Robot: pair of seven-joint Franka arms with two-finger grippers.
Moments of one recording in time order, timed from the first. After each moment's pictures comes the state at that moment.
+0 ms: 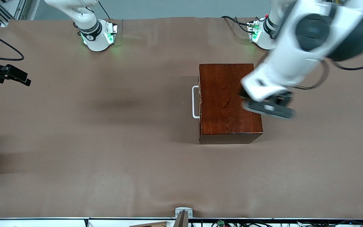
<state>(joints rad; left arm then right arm) -0.33 0.34 -0.04 -1.24 0.04 1.55 -0.16 -0.01 -0.02 -0.04 -1.58 0.02 1.50 0.08</state>
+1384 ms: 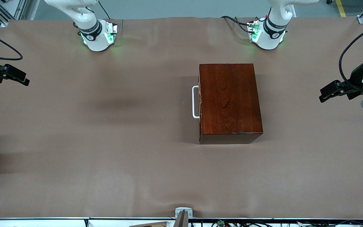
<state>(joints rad) -0.11 0.10 0.05 -1.48 -0.02 1.62 -0.14 -0.02 -0.02 -0.04 -1.58 0.01 1.50 0.08</state>
